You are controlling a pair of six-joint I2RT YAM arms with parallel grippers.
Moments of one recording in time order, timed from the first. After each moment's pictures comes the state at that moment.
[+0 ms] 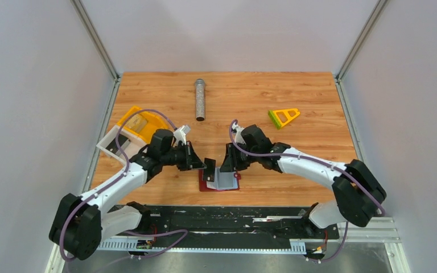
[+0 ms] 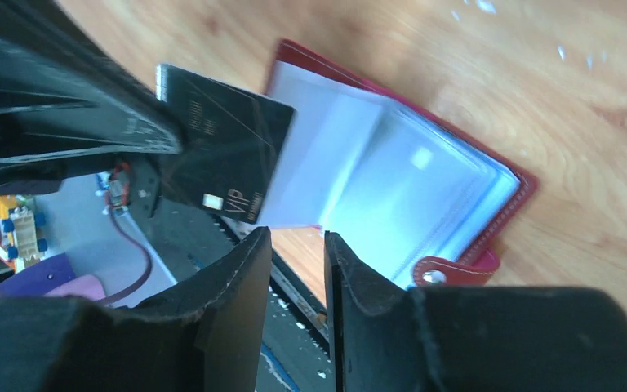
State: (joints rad) left arm -0.47 1.11 0.52 -0.12 0.55 -0.68; right arm 0.78 1.47 0.80 -0.13 -0.39 0.61
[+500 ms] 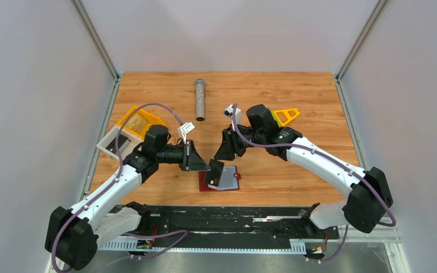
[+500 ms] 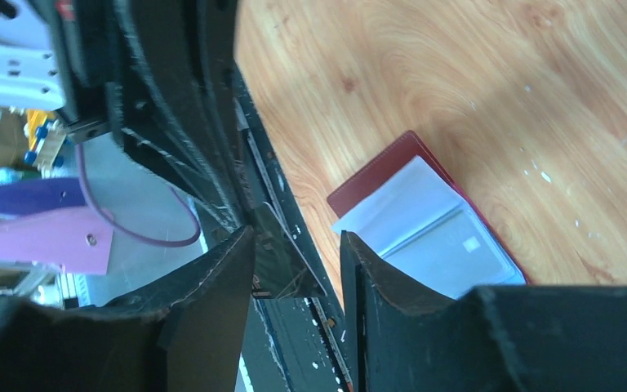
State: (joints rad) left arm -0.47 0.99 0.62 -0.17 0.86 -0.61; right arm 0.74 1.37 1.05 -0.28 -0.59 0.33
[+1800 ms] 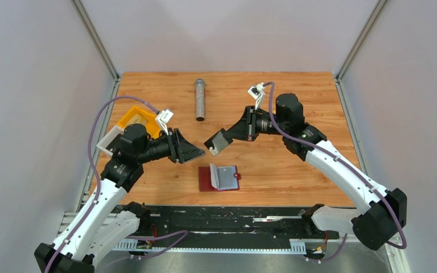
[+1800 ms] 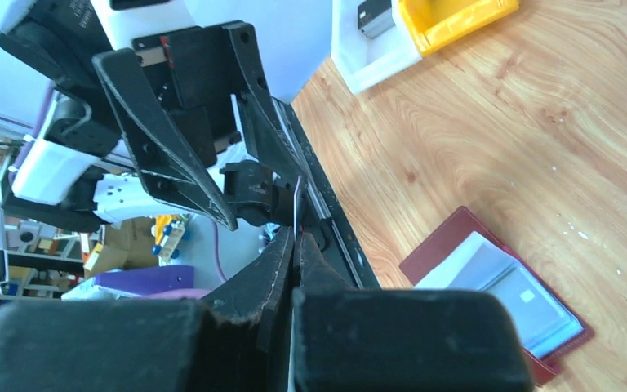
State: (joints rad) left arm -0.42 0.76 0.75 -0.25 0.69 -0.67; right arm 0.59 1.23 1.09 -0.14 -0.74 0.61
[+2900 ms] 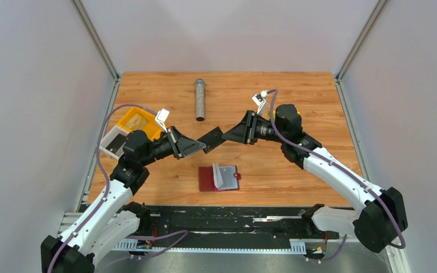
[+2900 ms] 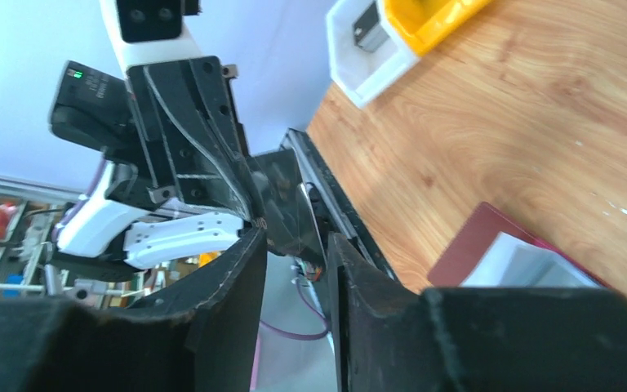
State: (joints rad) left arm -0.42 0.77 0.56 0.19 0.67 -1.03; right arm 0.59 1.20 0.91 0.13 -0.67 0.90
